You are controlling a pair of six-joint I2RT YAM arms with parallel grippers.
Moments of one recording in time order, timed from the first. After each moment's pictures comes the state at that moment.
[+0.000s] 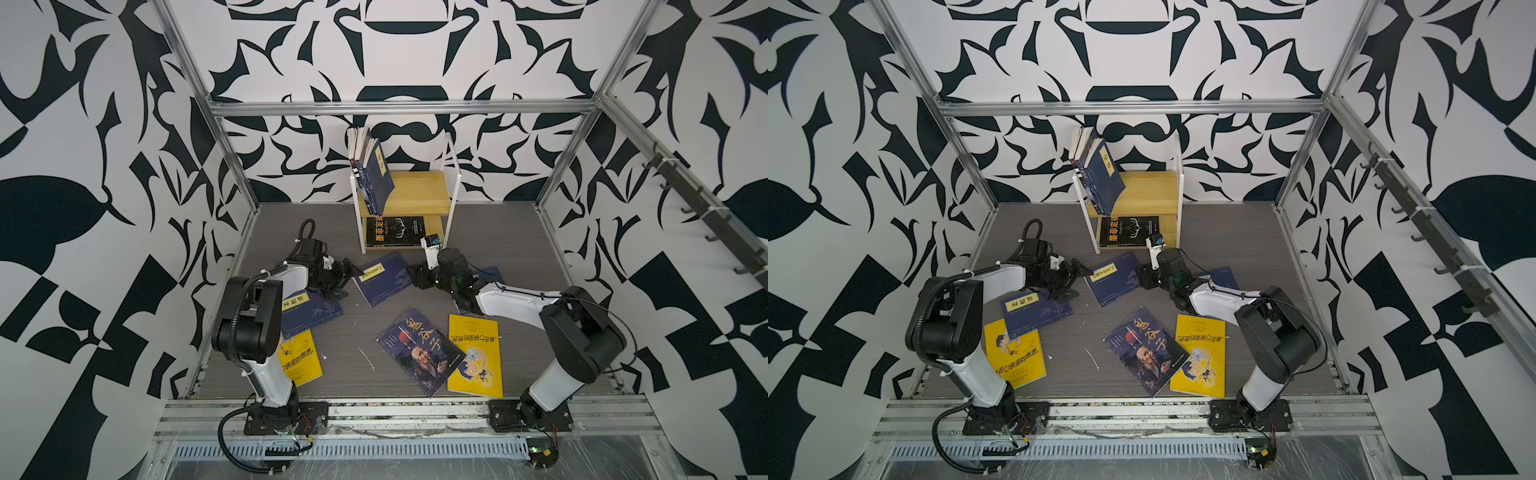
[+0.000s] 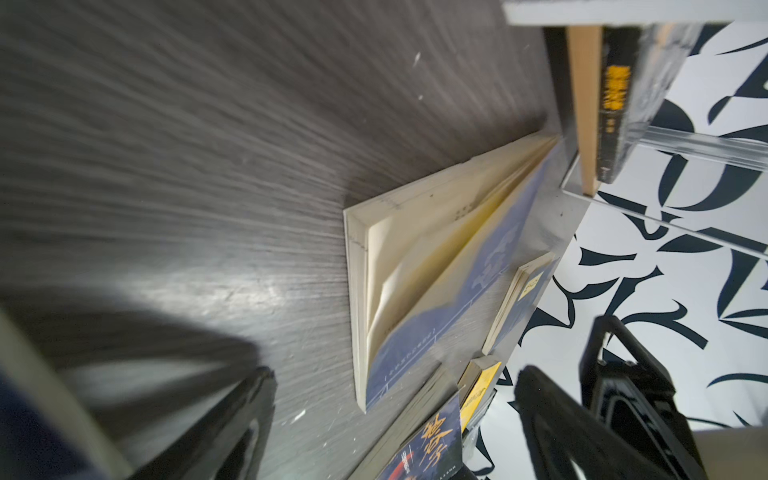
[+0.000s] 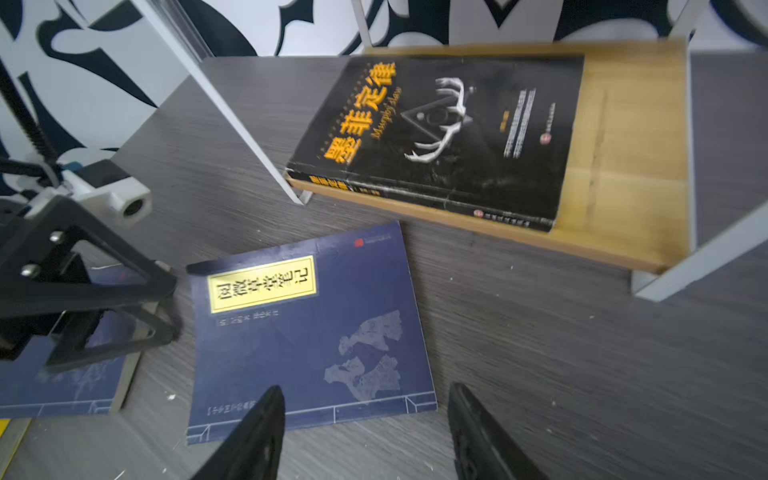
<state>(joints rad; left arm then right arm) -0.15 1.76 0.96 -0.28 0.68 -0.84 0.59 1.67 0.85 0.29 -0.04 0.32</state>
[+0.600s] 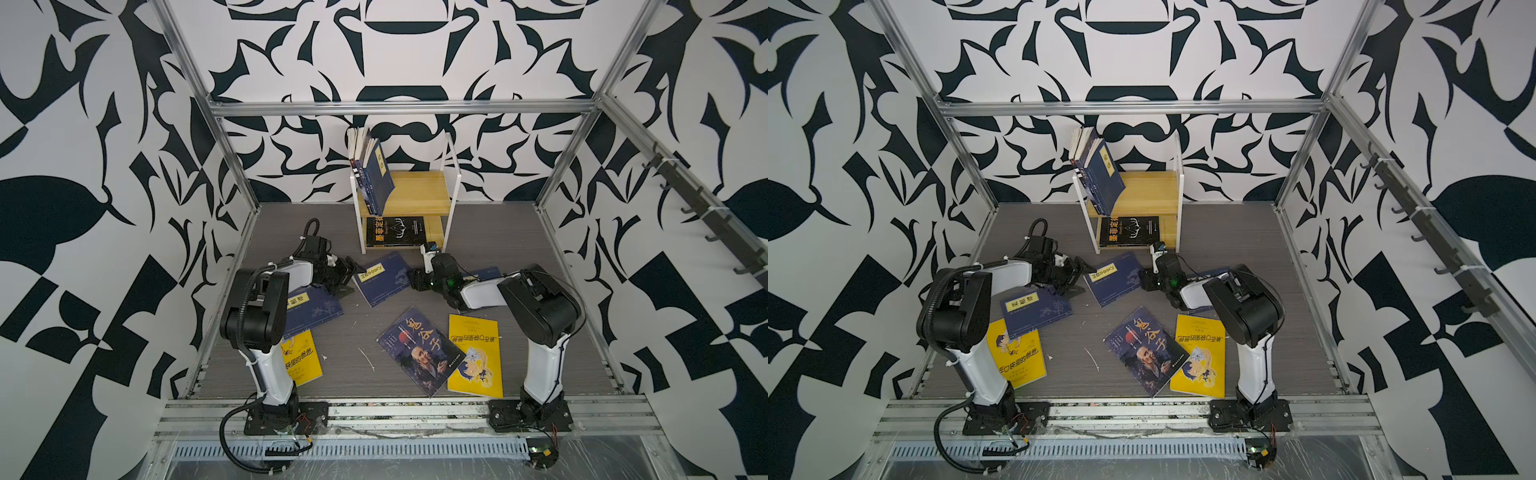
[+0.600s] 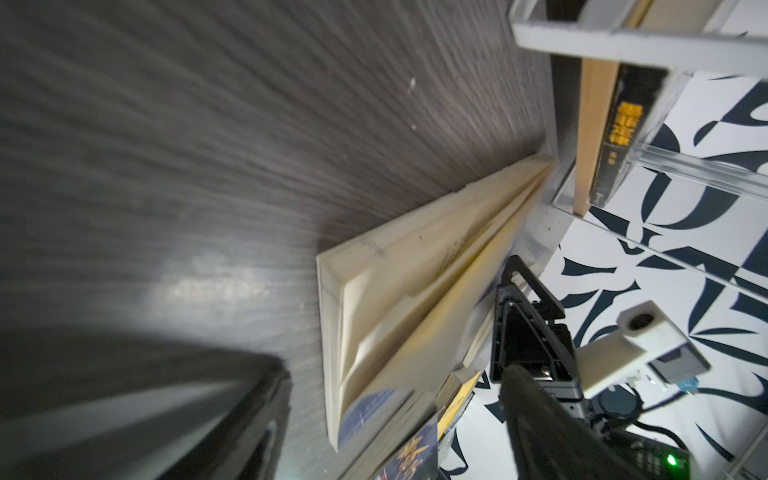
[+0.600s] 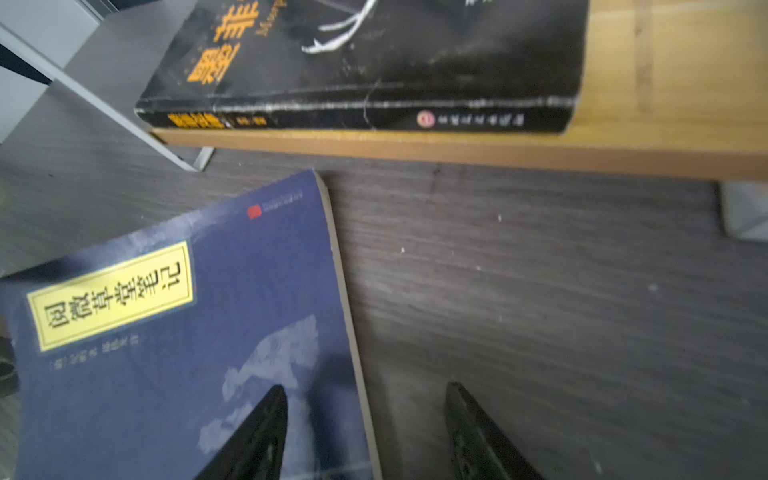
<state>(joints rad) -0.17 1.85 1.02 -0.24 0.70 -0.92 0.54 1.96 0.90 0.46 -0.06 0.38</state>
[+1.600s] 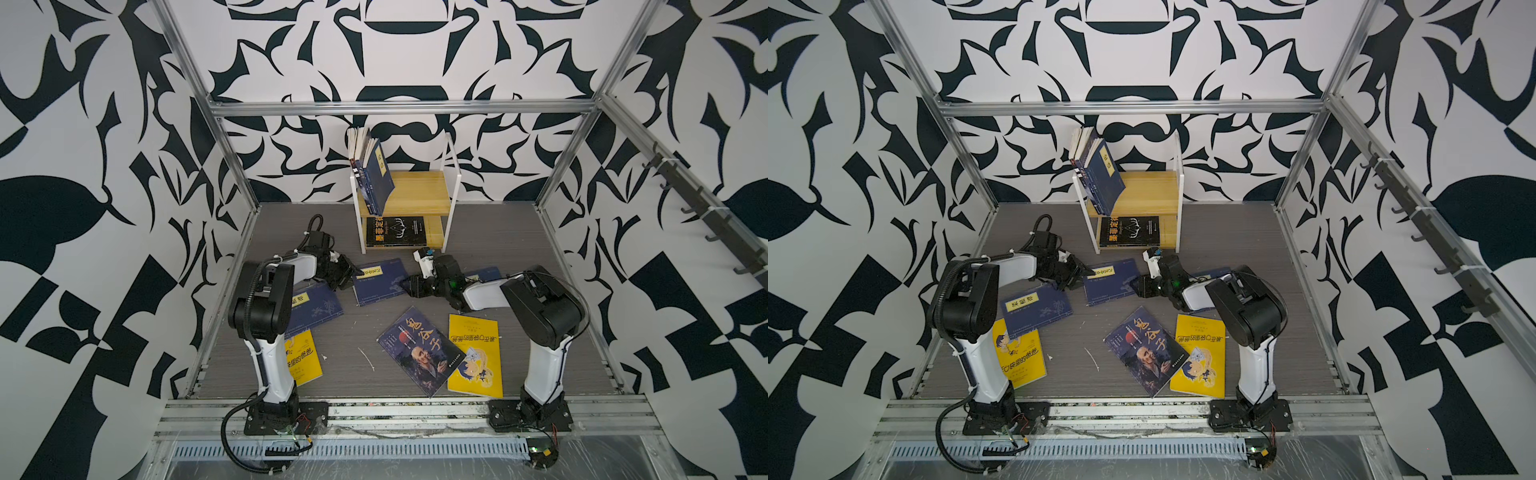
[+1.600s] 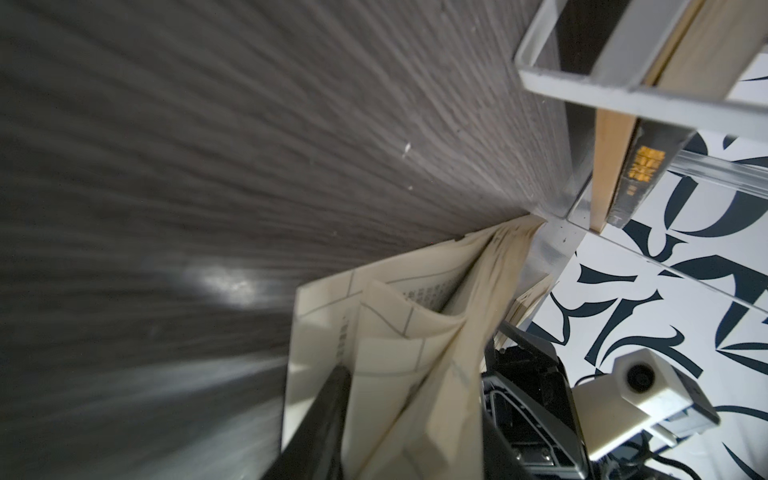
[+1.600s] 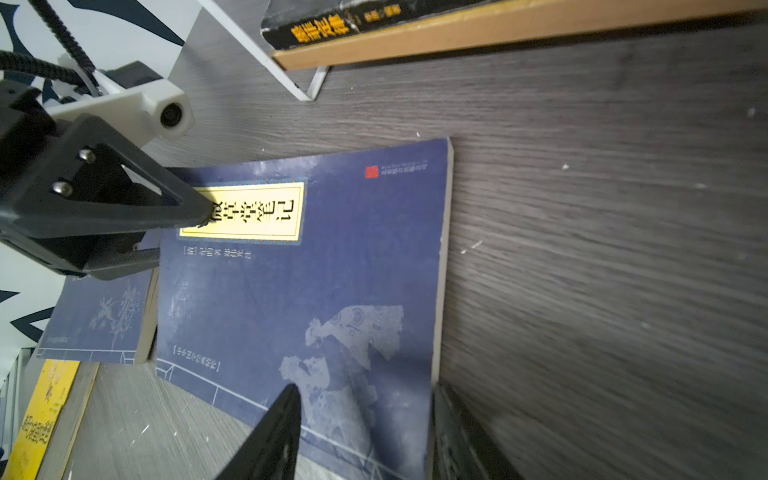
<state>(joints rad) -0.18 1.93 1.12 -0.30 0.68 -0.87 0.54 1.93 0.87 0.44 -0.37 0.45</state>
